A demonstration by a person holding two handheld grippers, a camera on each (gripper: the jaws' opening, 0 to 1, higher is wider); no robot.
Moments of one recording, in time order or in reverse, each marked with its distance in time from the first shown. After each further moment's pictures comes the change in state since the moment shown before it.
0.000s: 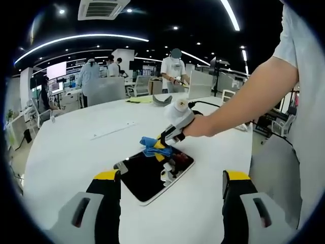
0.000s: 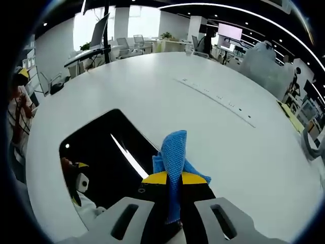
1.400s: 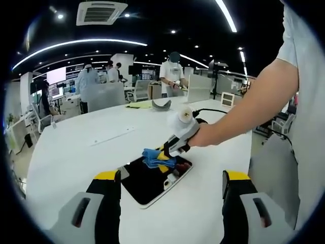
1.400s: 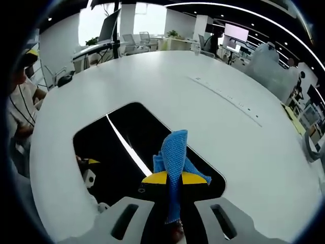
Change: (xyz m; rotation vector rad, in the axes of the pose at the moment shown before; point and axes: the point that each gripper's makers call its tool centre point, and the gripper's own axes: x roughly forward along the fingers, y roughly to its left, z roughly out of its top) left arm -0.010 -0.008 0.011 0.027 -0.034 0.005; right arm -0.016 0.038 -0.010 -0.050 0.018 0.025
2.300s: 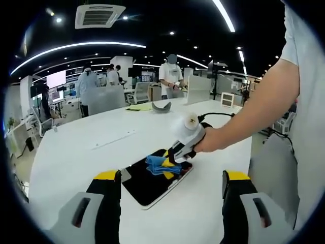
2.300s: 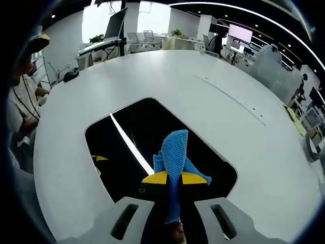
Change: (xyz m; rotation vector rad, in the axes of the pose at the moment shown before) left arm -0.006 -0.004 0.006 0.031 -0.011 0.008; right arm -0.011 0.025 -0.008 -0.022 0.010 0.016
